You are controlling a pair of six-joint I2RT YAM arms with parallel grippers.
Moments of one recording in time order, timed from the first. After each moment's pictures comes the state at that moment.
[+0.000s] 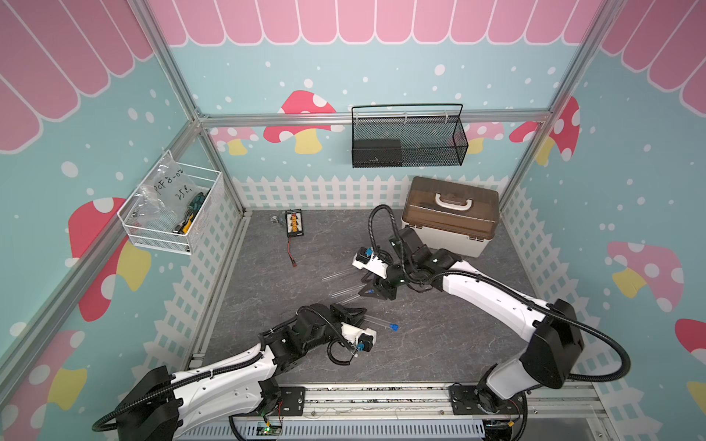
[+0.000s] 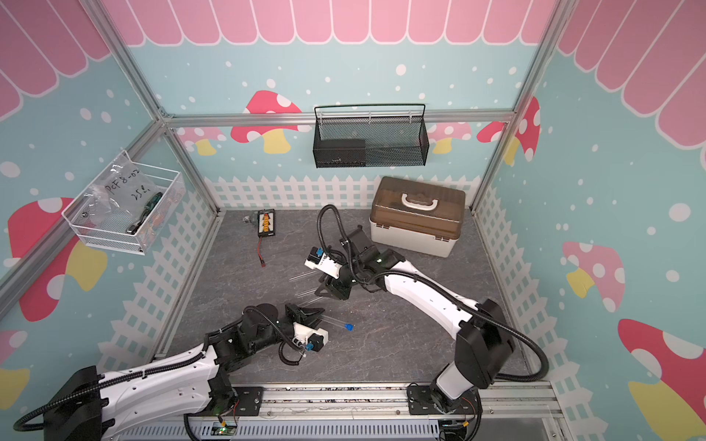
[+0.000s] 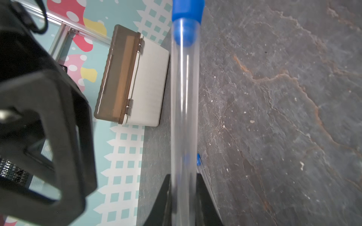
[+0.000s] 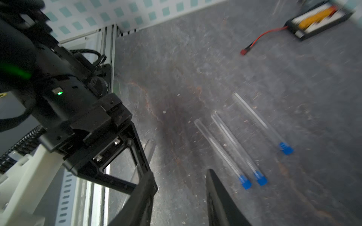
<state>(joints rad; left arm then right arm) -0.88 0.95 0.36 0.23 0.08 1.10 0.71 1.49 1.28 -0.57 -0.58 -0.36</state>
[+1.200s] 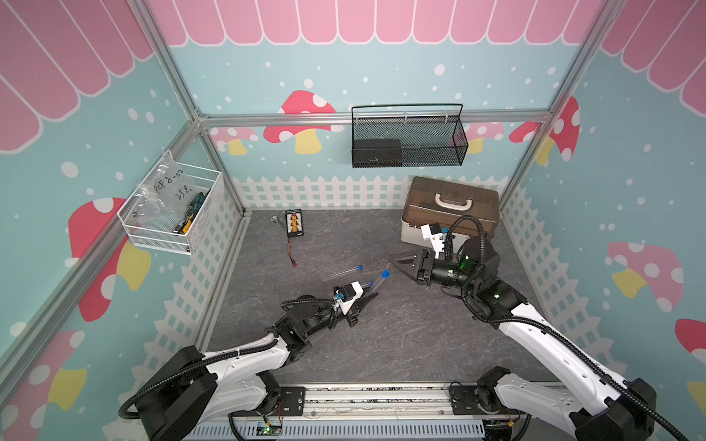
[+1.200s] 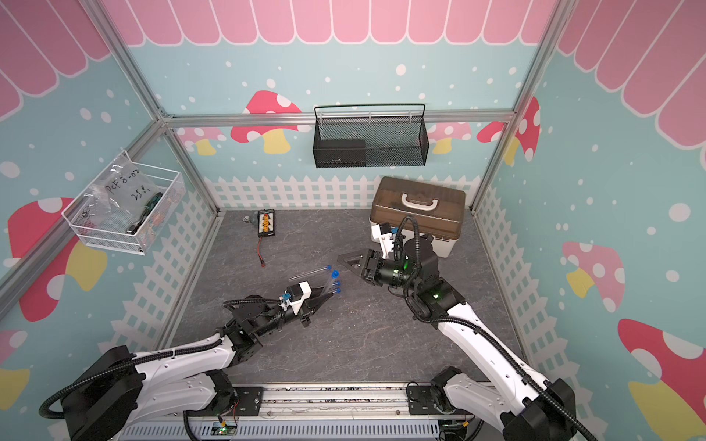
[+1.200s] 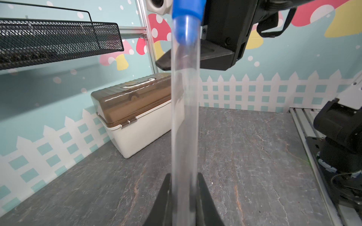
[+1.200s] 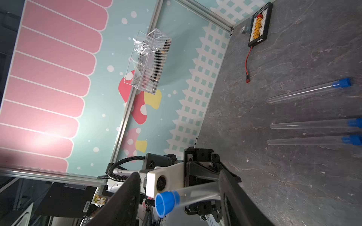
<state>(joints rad) -0.77 1.16 0.34 0.88 0.32 0.12 0.53 1.05 0.90 0.02 -0.69 1.08</state>
